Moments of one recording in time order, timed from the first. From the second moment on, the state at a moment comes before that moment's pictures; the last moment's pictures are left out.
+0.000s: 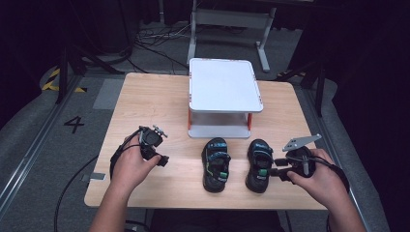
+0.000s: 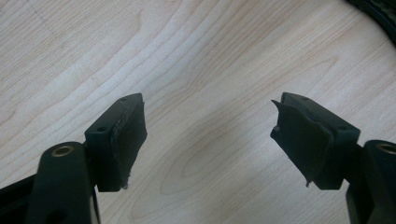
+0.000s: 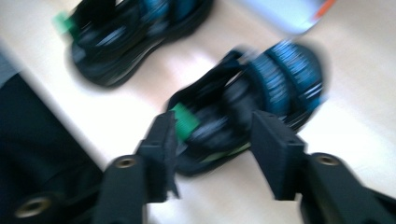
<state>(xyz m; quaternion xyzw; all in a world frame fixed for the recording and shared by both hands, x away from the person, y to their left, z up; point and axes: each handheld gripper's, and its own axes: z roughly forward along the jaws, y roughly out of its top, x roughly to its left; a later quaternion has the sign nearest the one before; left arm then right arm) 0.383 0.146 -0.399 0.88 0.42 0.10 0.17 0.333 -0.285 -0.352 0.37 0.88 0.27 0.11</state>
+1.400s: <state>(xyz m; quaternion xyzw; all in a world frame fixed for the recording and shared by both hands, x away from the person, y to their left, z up) 0.364 0.166 -0.406 0.87 0.45 0.10 0.16 0.396 -0.211 -0.407 0.25 0.91 0.29 0.13</state>
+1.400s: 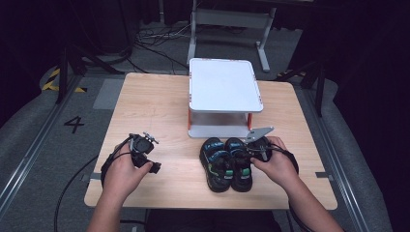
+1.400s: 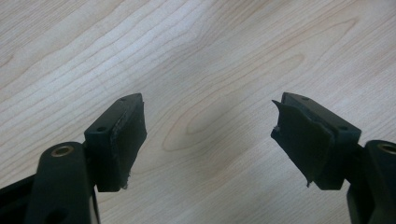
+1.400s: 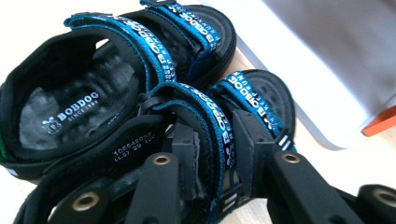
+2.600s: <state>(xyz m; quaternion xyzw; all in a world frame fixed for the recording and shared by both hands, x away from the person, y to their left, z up) 0.361 0.169 -0.407 0.87 0.45 0.09 0.16 0.349 -0.191 -0.380 0.39 0.87 0.30 0.02</state>
